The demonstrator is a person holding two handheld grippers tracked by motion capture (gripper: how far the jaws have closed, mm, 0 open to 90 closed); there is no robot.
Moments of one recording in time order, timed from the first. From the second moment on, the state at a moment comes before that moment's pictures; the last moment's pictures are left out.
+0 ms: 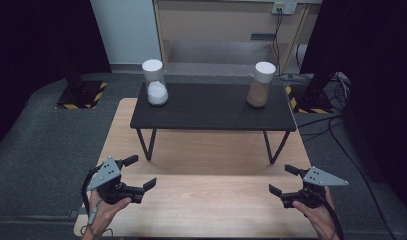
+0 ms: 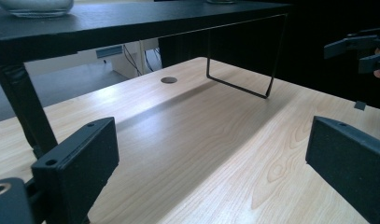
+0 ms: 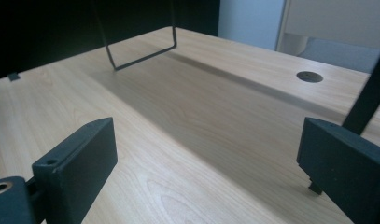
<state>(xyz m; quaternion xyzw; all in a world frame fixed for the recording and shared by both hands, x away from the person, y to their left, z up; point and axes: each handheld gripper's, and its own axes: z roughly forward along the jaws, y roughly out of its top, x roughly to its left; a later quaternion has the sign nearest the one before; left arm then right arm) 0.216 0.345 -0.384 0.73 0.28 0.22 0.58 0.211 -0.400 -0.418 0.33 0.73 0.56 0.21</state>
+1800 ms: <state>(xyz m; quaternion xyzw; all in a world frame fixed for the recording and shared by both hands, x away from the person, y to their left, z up) 0.216 0.351 -0.387 0.72 0.29 0.23 0.58 0.204 -0.411 -0.425 0.35 0.70 0.58 0.21</state>
